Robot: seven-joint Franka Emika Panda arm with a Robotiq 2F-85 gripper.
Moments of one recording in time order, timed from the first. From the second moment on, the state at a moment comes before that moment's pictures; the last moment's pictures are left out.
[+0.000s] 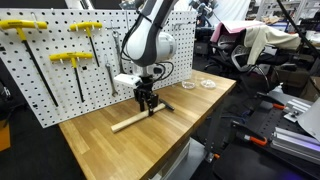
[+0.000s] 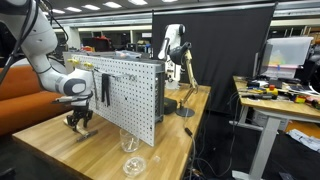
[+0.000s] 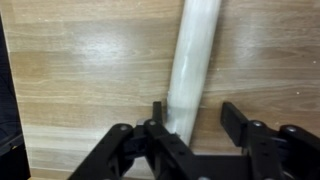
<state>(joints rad) 0.39 0.75 0.07 -1.94 0.20 2.60 1.74</state>
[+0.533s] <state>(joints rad) 0.39 0.75 0.06 -1.94 0.21 2.64 1.78</state>
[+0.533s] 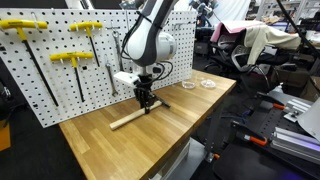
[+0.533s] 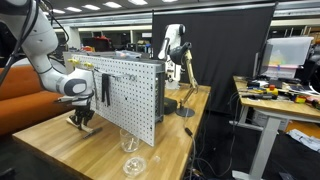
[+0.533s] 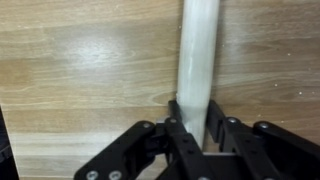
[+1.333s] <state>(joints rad) 0.47 0.61 -0.06 -2.17 -0.10 2.59 1.78</state>
